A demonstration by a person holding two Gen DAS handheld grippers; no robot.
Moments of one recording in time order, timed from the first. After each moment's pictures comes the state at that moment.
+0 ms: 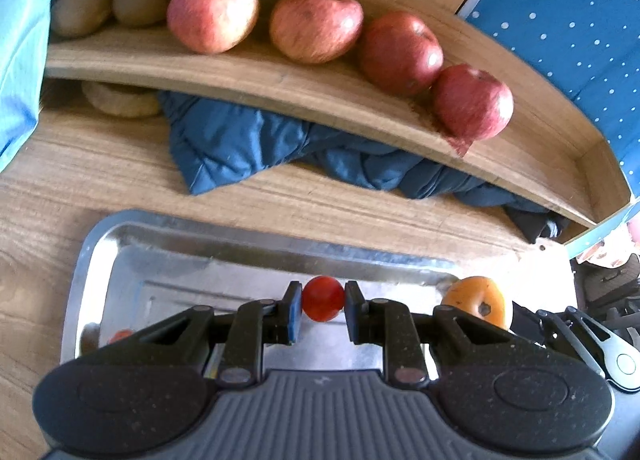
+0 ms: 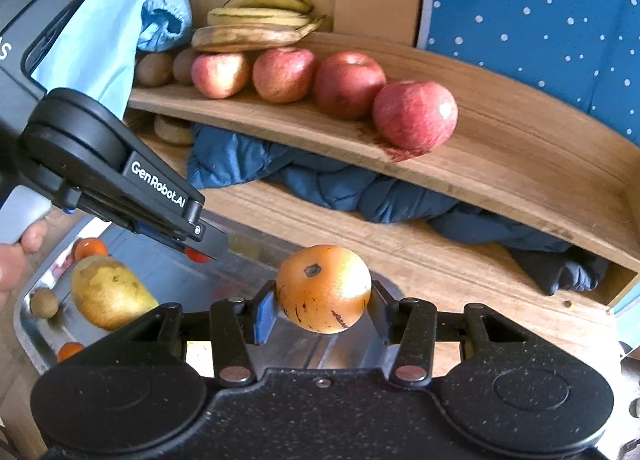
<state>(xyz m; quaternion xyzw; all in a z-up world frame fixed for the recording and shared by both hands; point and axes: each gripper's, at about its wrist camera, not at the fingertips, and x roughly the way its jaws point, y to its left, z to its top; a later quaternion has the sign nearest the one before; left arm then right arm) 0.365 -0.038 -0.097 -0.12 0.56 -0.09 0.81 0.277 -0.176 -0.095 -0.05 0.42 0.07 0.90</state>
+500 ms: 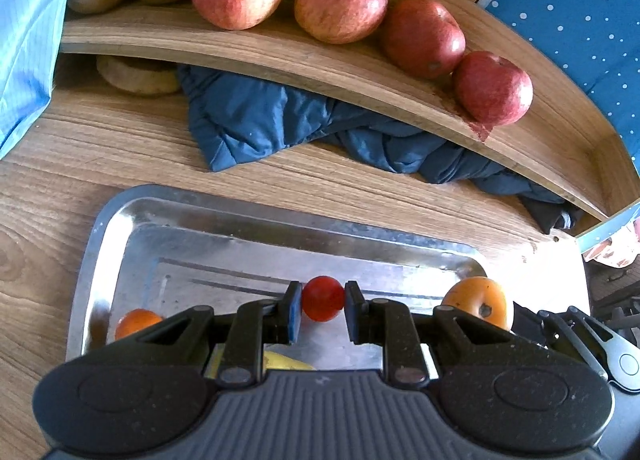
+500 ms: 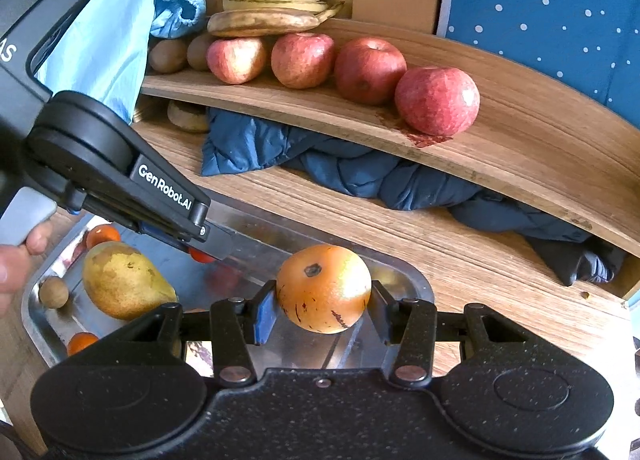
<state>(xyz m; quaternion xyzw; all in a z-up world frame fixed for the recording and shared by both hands) 0.364 -0.029 -0.102 -0.12 0.57 -0.08 0.81 0.276 -0.166 -0.100 -0.05 0.43 0.08 0.90</state>
